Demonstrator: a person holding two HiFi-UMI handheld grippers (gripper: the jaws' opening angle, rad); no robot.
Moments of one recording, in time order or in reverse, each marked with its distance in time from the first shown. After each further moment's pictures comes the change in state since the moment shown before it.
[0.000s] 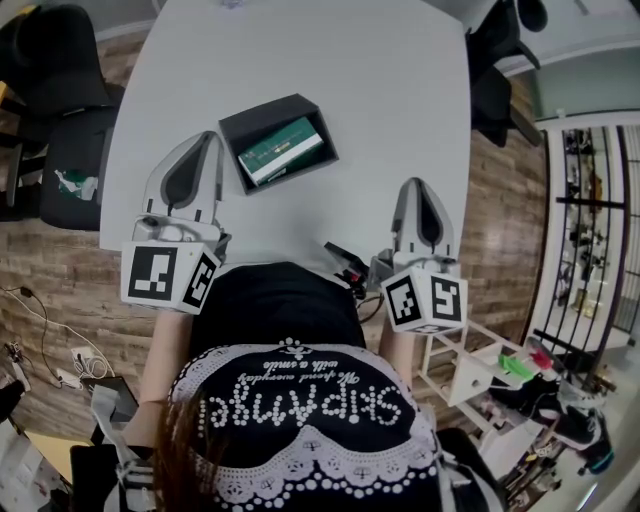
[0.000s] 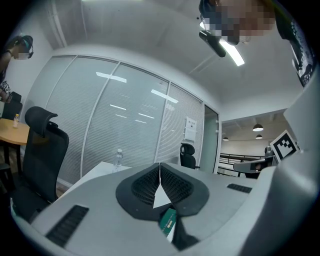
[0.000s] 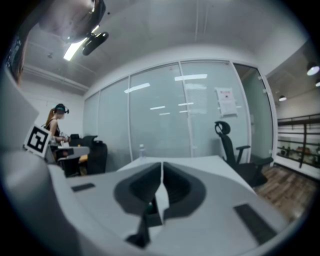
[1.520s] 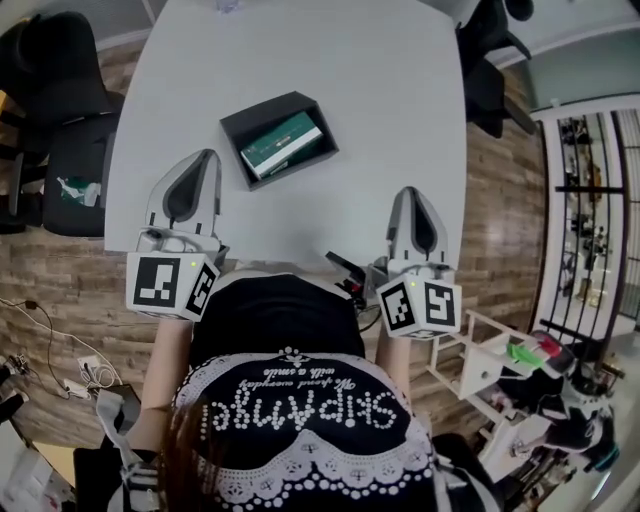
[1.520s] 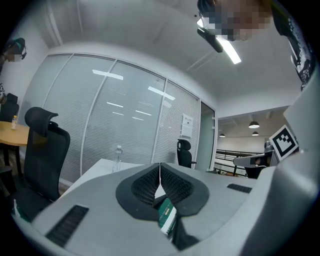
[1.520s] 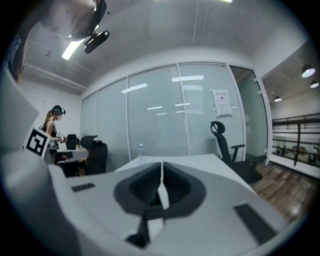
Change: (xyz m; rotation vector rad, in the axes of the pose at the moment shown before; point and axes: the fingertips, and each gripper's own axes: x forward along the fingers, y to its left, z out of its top) left arm -0.030 -0.004 -0.013 0.021 0.036 -0.034; right arm -0.034 0.012 -0.010 0.009 -0.002 -0.040
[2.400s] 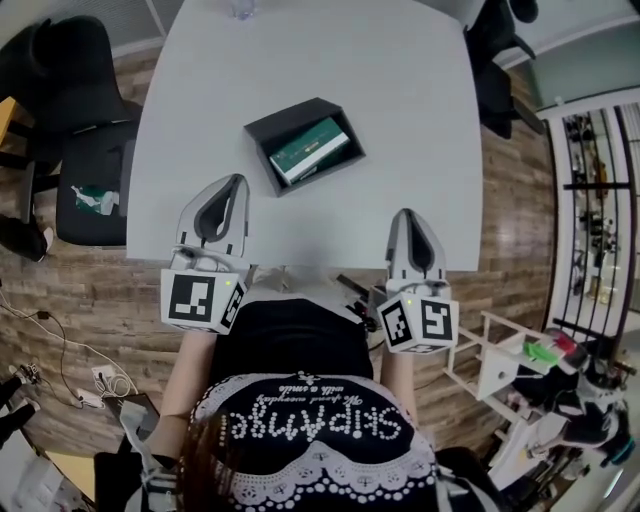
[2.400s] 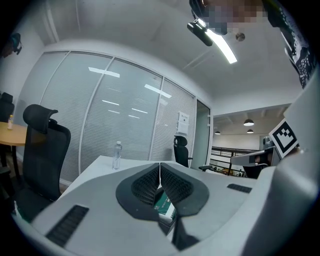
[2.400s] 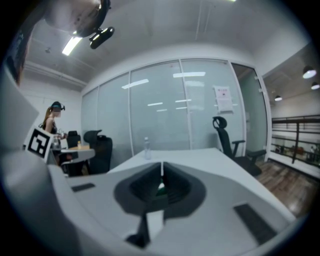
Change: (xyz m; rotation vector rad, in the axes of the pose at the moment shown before) left arm -0.027 0.009 -0.027 0.024 0.024 -0.049; right arm -0.018 0.050 -0.036 -0.004 0.048 -0.007
